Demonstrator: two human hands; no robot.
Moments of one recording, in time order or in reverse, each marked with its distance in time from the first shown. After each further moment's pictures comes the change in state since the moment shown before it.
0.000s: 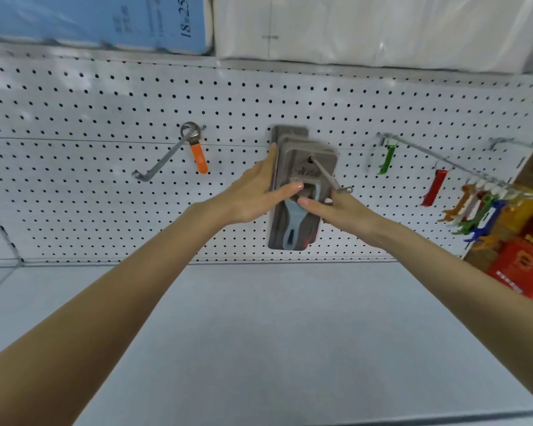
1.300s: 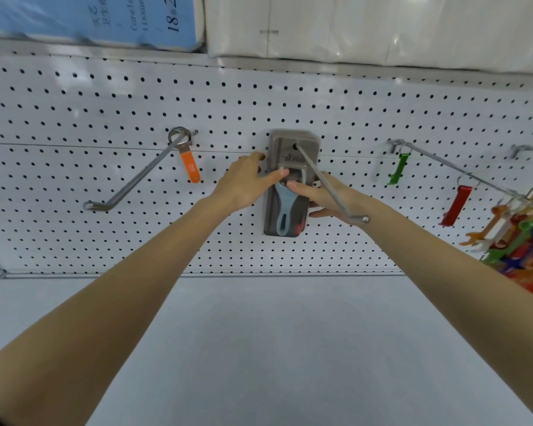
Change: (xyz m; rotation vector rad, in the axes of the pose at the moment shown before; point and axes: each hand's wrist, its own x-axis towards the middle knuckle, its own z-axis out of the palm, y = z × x) left_hand 0.070 -0.044 0.000 -0.007 0.234 -0.221; right_hand 0.083 -0.006 -0.012 0.095 -0.014 0.167
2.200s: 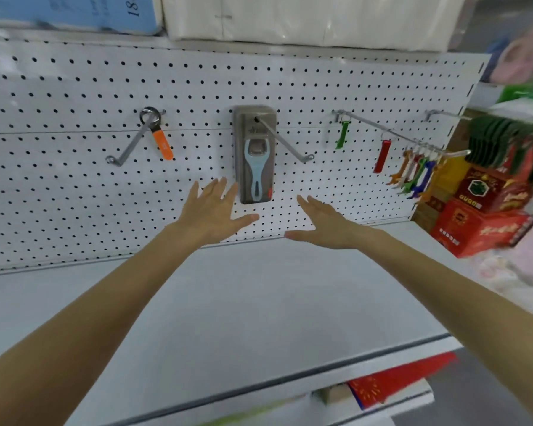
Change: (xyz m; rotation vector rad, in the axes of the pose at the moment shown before) left_hand -0.110 -0.019 0.015 0.719 -0.279 0.142; right_hand -0.128 0.069 0.018 -0.805 0.008 0.081
